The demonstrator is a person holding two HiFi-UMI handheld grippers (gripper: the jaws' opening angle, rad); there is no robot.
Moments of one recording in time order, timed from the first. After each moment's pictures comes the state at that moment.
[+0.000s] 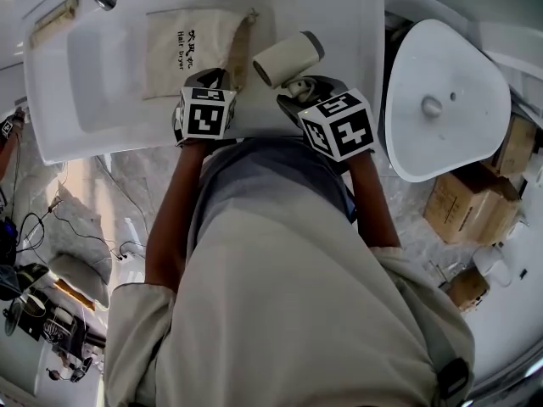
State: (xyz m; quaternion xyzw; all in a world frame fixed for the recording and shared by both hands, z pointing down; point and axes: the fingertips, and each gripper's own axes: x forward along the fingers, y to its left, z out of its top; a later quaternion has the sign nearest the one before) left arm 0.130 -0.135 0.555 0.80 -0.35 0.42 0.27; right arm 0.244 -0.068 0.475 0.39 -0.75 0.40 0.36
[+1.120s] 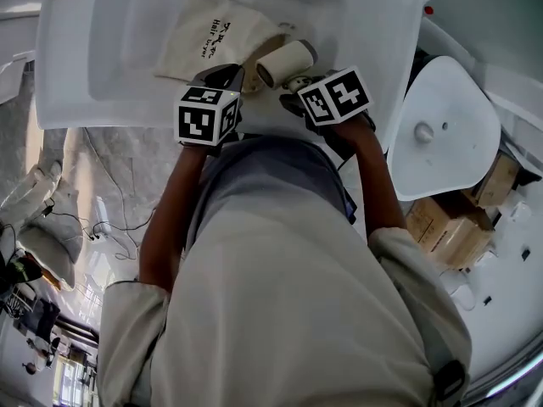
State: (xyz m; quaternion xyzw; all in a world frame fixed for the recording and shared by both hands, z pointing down) left arm 0.079 -0.145 0.523 0.81 -0.36 0.29 0.37; right arm 0.175 -0.086 0.531 0.25 -0.71 0.47 0.46
